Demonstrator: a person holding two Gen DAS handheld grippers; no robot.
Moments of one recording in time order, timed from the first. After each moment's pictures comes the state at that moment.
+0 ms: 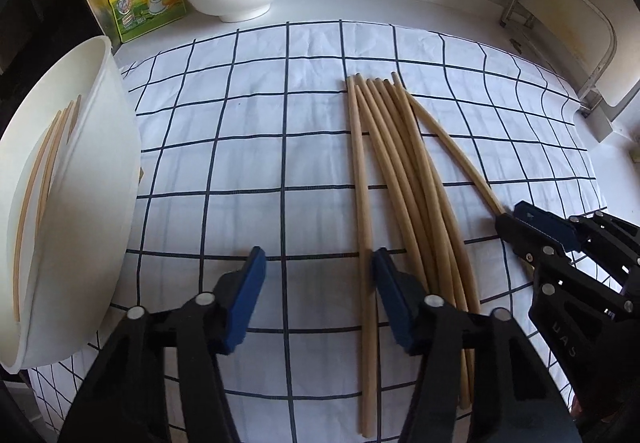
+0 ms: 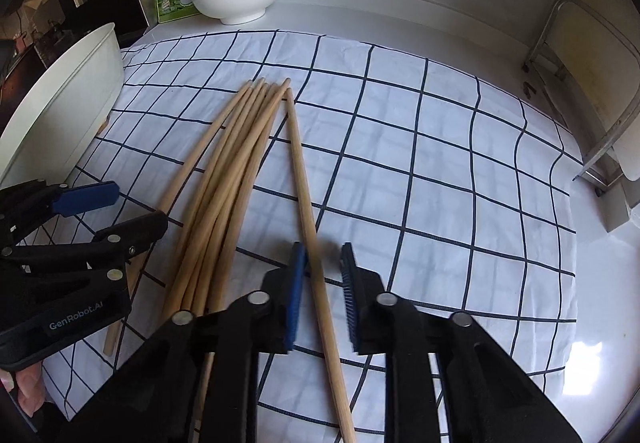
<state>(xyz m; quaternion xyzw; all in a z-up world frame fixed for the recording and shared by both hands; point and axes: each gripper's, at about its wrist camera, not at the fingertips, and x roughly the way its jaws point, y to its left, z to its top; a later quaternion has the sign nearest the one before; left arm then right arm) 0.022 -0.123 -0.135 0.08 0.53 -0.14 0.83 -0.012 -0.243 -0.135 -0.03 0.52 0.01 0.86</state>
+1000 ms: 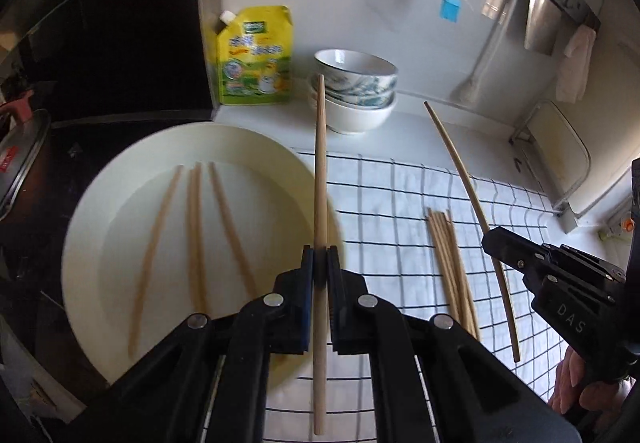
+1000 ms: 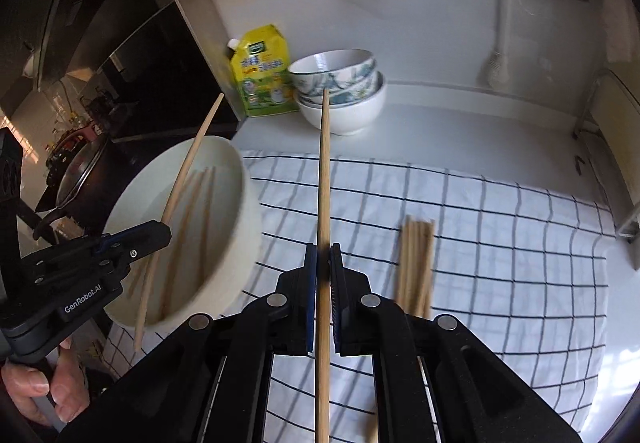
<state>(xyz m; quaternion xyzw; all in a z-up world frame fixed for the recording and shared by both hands) 0.042 0.035 -0.003 -0.01 0.46 -0.12 0.88 0.024 -0.144 -0.014 0.07 0.45 0.09 0.89</state>
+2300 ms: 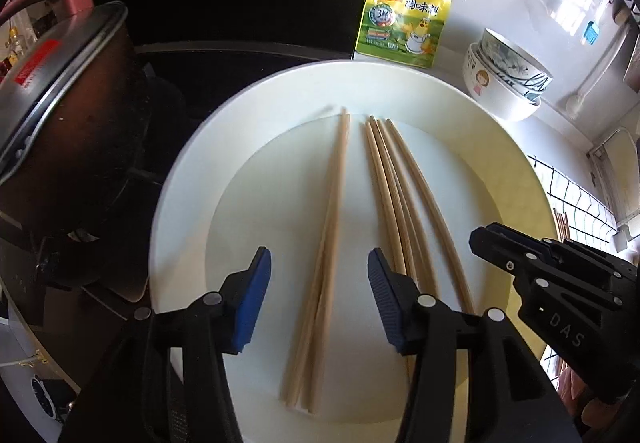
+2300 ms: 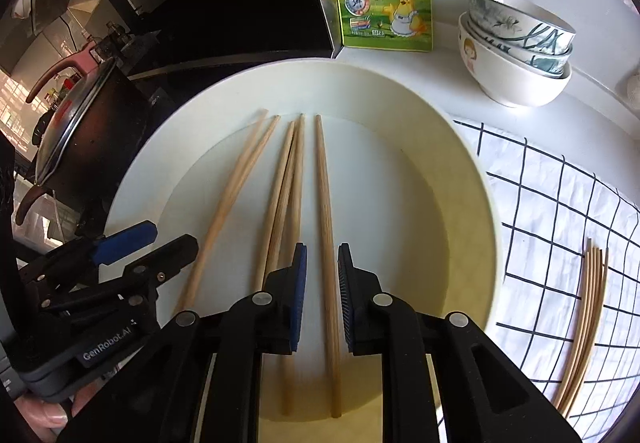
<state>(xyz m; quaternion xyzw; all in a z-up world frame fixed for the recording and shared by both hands) 0.094 0.175 -0.076 -0.03 0.52 -0.05 0.85 0.104 0.021 -0.082 0.04 0.53 0.13 0.84</state>
